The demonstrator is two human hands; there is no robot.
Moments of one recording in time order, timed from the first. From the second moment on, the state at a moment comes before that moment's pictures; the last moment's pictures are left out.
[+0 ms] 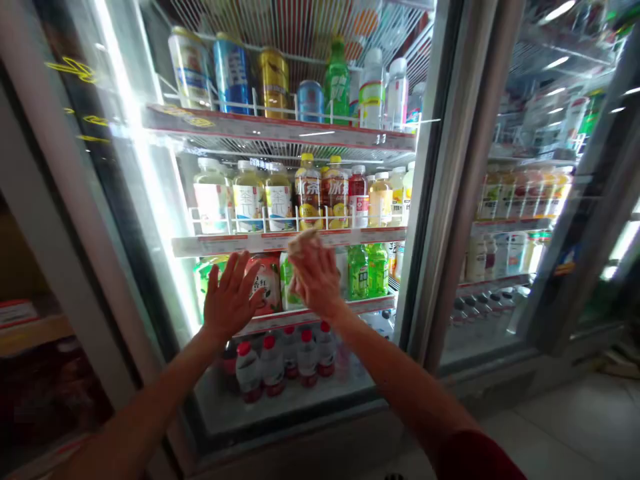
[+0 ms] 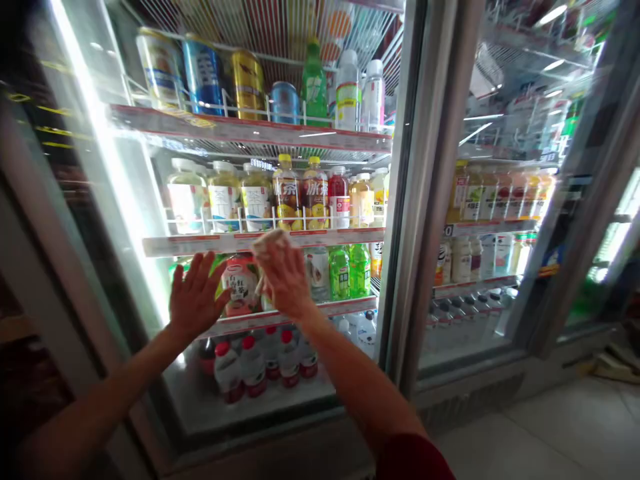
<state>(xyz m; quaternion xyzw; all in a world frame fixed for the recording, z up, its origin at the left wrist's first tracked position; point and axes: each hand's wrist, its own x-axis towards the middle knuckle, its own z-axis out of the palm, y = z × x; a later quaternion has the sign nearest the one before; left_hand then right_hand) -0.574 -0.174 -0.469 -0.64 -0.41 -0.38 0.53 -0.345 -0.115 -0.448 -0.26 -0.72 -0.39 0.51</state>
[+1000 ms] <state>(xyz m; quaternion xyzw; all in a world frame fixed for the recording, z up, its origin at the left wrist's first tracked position) -0.541 -0.182 -0.545 -0.64 -0.46 -0.42 0.45 -0.267 -0.103 -0.557 -0.42 -0.61 -0.34 0.58</state>
